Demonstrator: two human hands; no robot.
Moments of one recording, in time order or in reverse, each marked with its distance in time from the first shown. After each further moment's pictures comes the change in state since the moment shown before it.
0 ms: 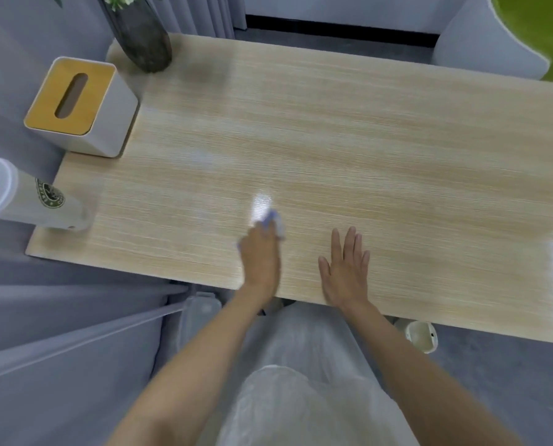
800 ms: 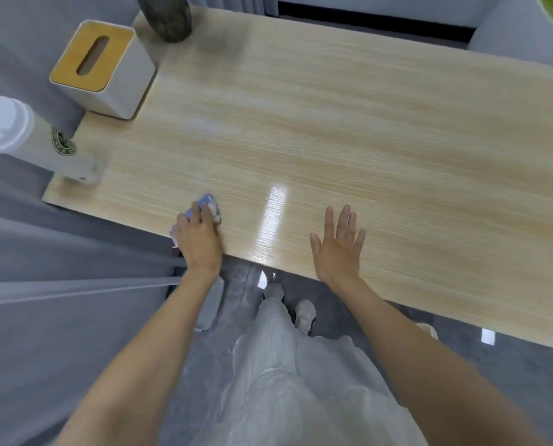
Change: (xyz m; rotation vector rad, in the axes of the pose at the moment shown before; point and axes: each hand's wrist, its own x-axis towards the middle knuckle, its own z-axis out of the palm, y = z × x) left_hand -0.035 -0.078 -0.011 0.382 0.257 -0.175; right_hand 0.000 0.016 -0.001 -0.069 -0.052 -0.094
